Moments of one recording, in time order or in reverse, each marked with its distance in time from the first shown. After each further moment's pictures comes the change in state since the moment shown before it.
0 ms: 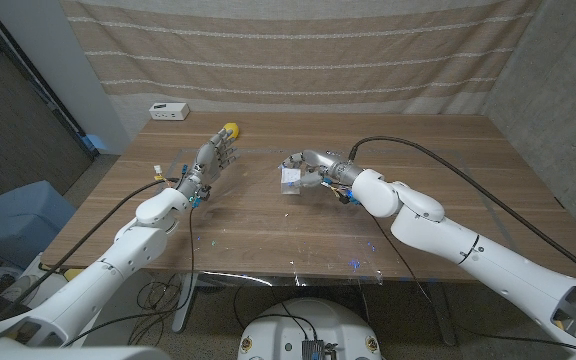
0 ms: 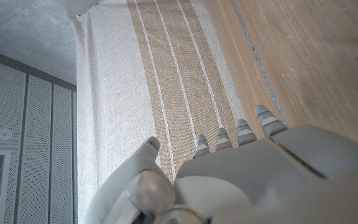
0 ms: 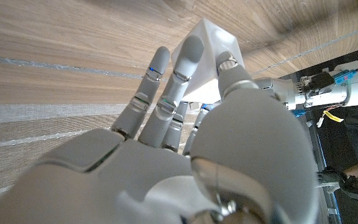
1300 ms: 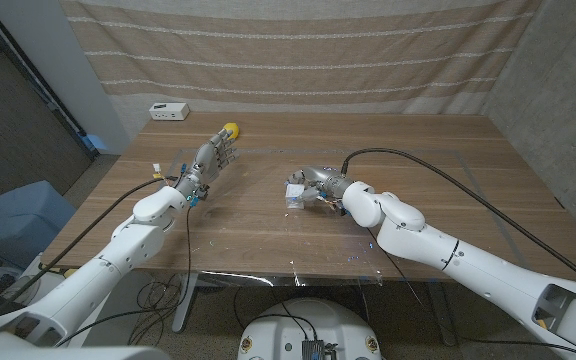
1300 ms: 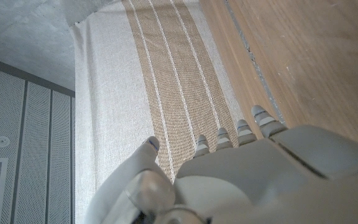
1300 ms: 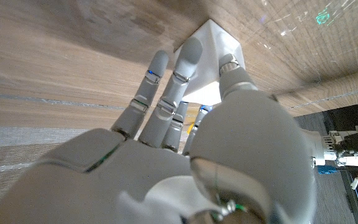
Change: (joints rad) left arm -0.027 0.008 0.009 0.036 0.008 0.001 -0.040; left_hand 0.007 0.001 -0.004 -0.004 0.000 0.007 0.007 0.000 0.000 0.002 0.013 0.000 0.000 0.004 -0.011 0.000 0.000 0.020 -0.069 0.000 0.000; right arm 0.041 0.040 -0.107 0.073 -0.106 -0.148 0.040; right_hand -0.001 0.016 -0.088 0.029 0.000 0.031 0.043 -0.188 0.009 0.000 0.000 0.013 0.000 -0.081 0.023 0.003 -0.051 -0.071 0.027 0.061 -0.020
